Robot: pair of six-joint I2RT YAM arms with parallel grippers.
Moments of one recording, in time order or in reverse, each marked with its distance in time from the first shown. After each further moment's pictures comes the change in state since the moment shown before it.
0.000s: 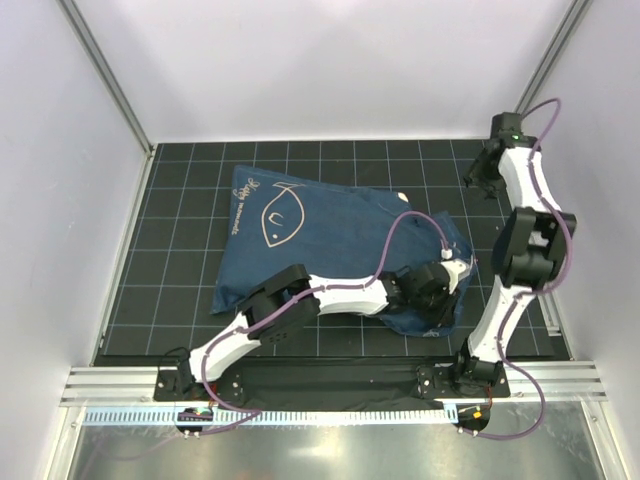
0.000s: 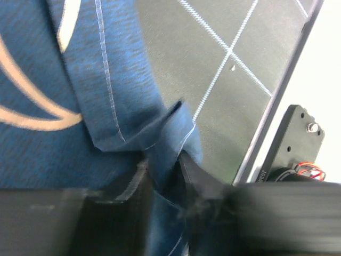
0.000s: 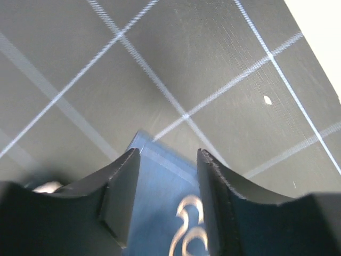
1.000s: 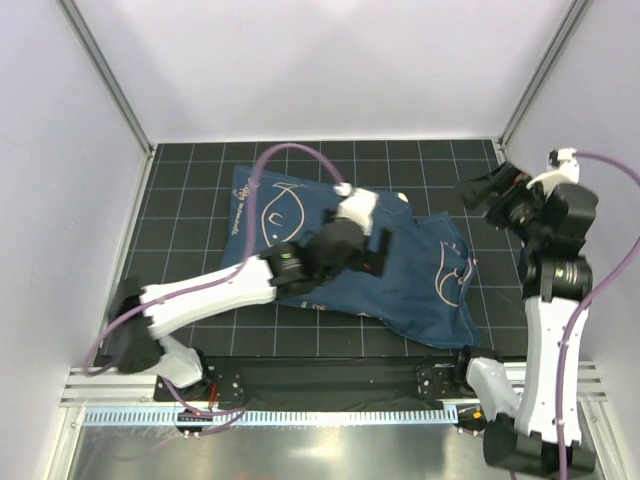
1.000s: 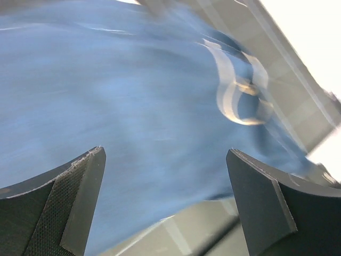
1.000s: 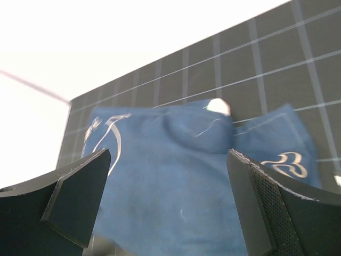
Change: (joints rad) left arm 0.071 -0.782 -0.391 -0.221 -0.554 0.058; right arm -0.061 -1.183 -0.649 0.305 -0.562 0.003
